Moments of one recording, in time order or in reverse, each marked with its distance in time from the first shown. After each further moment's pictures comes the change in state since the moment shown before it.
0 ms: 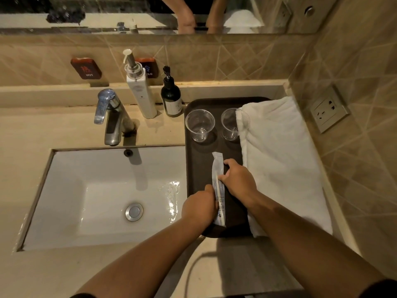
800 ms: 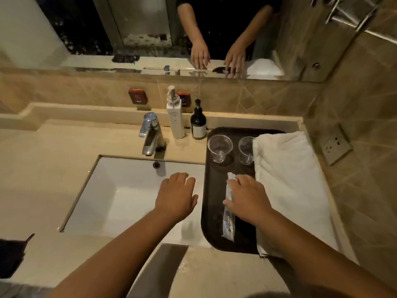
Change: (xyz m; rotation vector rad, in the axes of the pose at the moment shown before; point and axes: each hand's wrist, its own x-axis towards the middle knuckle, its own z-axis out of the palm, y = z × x) left_hand -0.043 -0.052 -0.104 0.400 0.322 -0.021; right_hand -0.051 -0.047 -0.056 -0.503 -0.053 -0.397
